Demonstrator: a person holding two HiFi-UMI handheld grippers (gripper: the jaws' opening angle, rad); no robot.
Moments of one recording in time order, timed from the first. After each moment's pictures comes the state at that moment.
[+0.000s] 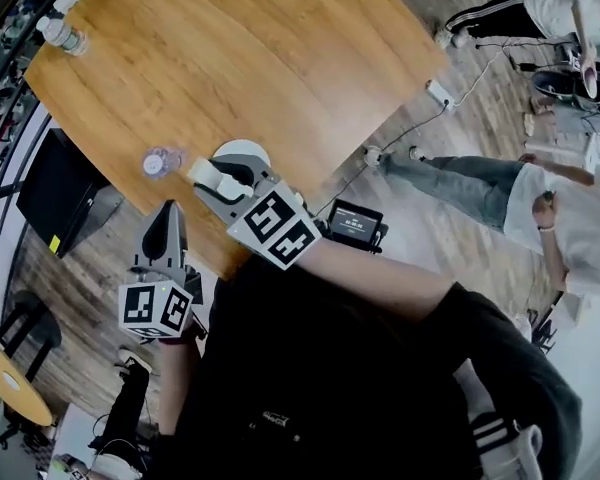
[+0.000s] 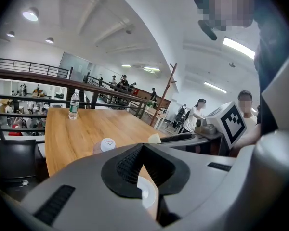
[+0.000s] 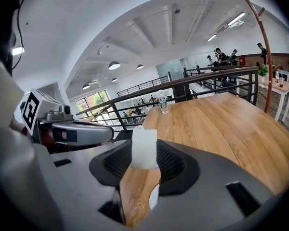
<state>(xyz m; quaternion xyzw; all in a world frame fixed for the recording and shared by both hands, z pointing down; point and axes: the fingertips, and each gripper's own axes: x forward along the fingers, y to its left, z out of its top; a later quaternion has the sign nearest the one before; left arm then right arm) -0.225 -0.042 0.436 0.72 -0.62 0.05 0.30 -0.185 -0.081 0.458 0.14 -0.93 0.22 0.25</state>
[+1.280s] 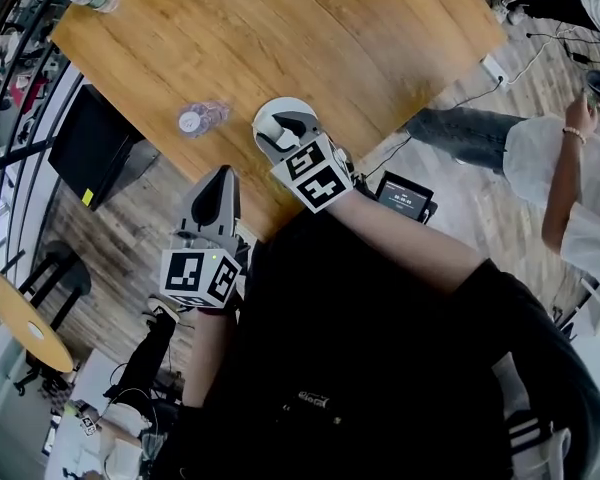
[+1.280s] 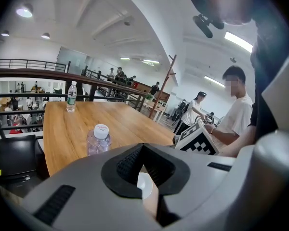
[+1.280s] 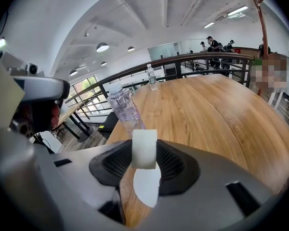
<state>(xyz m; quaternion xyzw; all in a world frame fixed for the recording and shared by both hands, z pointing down) -0.191 -0.043 0.444 0.72 -0.61 0.08 0.32 -0.155 -0.088 0.563 0.17 -0.89 0.24 0.35</state>
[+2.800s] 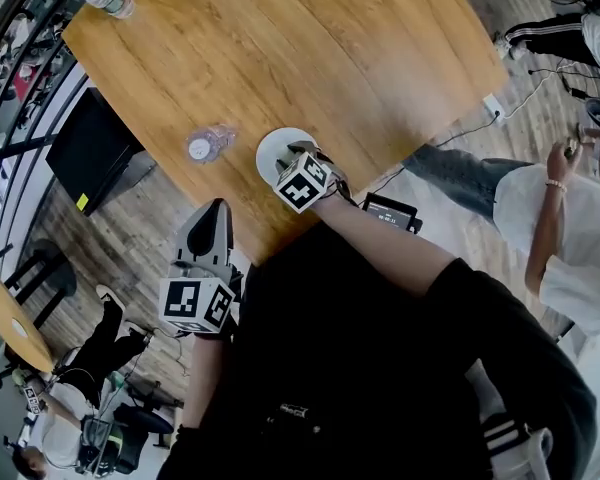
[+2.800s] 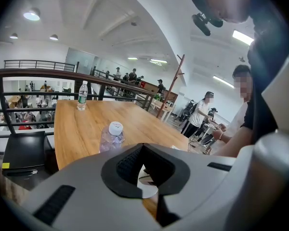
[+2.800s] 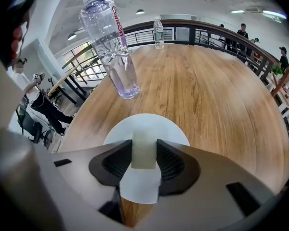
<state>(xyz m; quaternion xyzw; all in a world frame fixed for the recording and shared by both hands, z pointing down) -0.215 -0.032 0.454 0.69 -0.64 0.08 0.33 -0.133 -0.075 0.703 0.12 -0.82 0.19 0.53</state>
